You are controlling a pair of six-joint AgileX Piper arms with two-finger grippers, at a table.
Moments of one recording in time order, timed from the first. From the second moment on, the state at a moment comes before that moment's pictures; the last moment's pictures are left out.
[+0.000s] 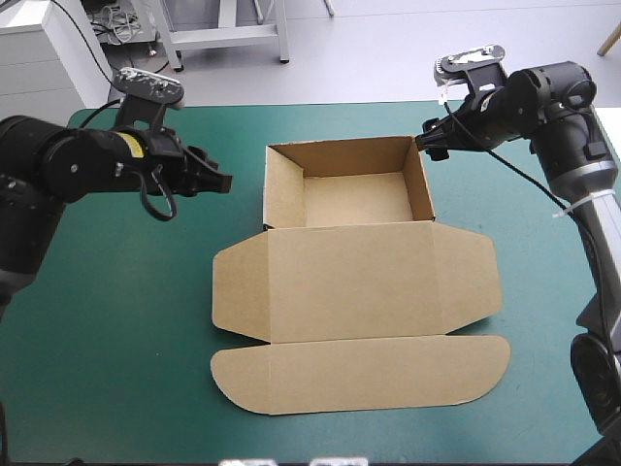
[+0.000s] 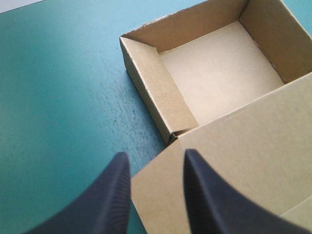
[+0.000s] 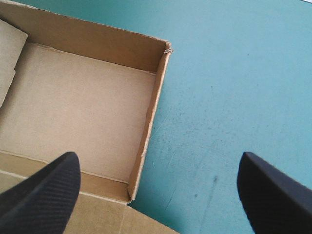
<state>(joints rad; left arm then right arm) -0.42 1.37 -1.77 -0.05 1.25 0.01 0.21 1.69 -1.96 0.01 1.21 -0.11</state>
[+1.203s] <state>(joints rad) -0.42 1.01 -0.92 -0.05 1.11 0.04 0.21 2.06 -1.96 0.06 1.19 -0.12</state>
